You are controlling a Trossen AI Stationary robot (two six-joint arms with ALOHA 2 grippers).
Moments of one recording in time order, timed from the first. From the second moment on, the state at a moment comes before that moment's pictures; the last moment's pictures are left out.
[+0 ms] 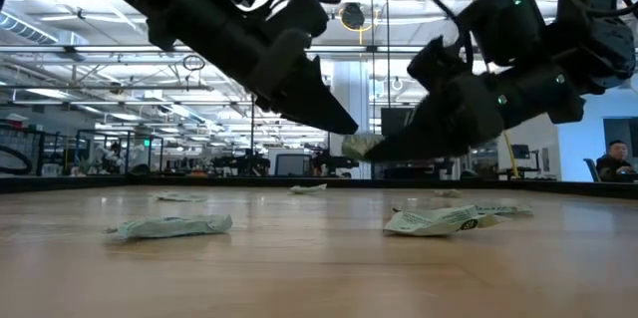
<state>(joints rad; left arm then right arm) -0.15 1.81 0.92 0.32 -0.22 -0.04 0.13 1.82 0.43 1.05 0.14 0.11</state>
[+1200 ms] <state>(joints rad) -0.15 1.81 0.92 0.36 -0.19 -0.02 0.13 1.82 0.43 1.15 0.10 0.14</state>
